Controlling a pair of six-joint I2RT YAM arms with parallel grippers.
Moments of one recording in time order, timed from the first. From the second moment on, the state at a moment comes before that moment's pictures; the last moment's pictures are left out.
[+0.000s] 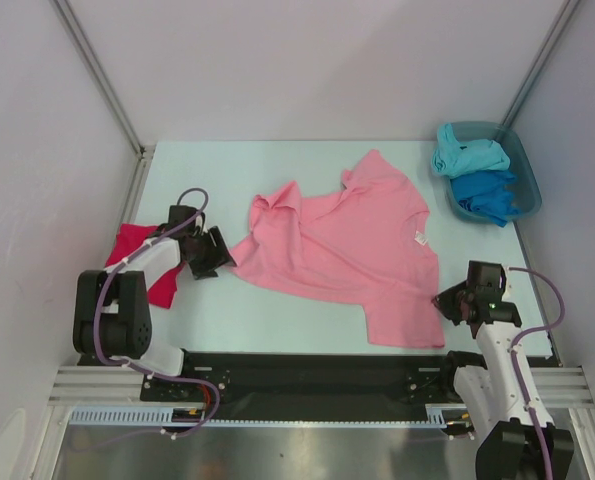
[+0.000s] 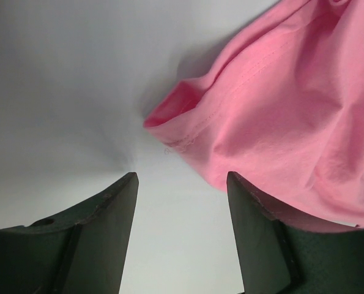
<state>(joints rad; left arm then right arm) -0.03 1.50 0.80 -0.42 0.24 -0.47 -0.13 0.73 0.42 -0.66 -0.03 0.94</state>
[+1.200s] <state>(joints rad) -0.15 1.59 0.84 -0.33 0.19 -0.53 -0.17 0.74 0.42 -0.64 -0.08 0.93</state>
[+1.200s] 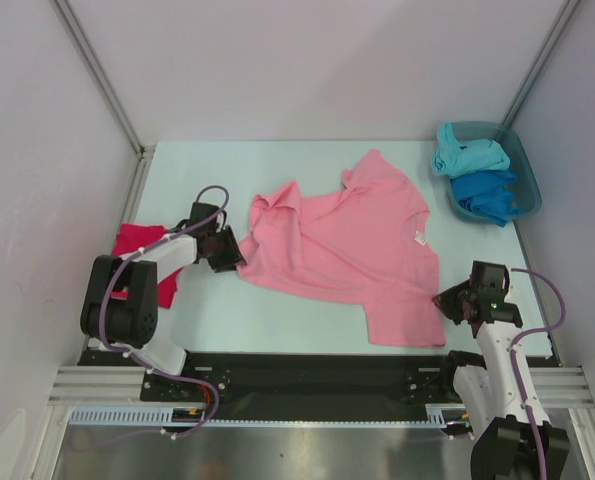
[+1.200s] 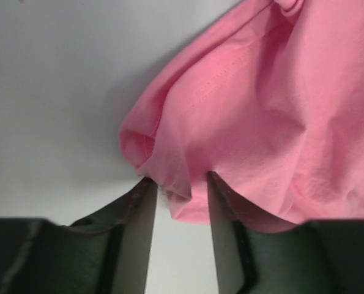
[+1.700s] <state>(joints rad) -0.25 1.44 0.73 -0.42 0.00 -0.66 -0.19 0.75 0.41 -0.62 -0.09 0.92</state>
